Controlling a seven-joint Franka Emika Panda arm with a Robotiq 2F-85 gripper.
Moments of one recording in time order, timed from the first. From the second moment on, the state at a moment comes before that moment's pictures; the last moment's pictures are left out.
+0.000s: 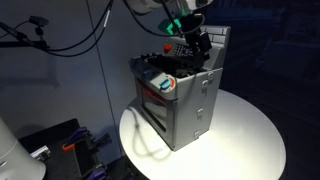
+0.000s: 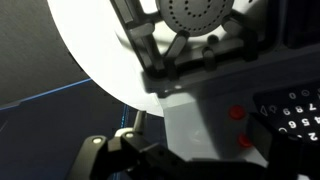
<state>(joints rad) -0.09 0.08 -0.09 -2.07 -0.16 2.57 0.41</state>
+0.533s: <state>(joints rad) -0.09 0.11 -0.10 -2.04 -0.16 2.57 0.41</state>
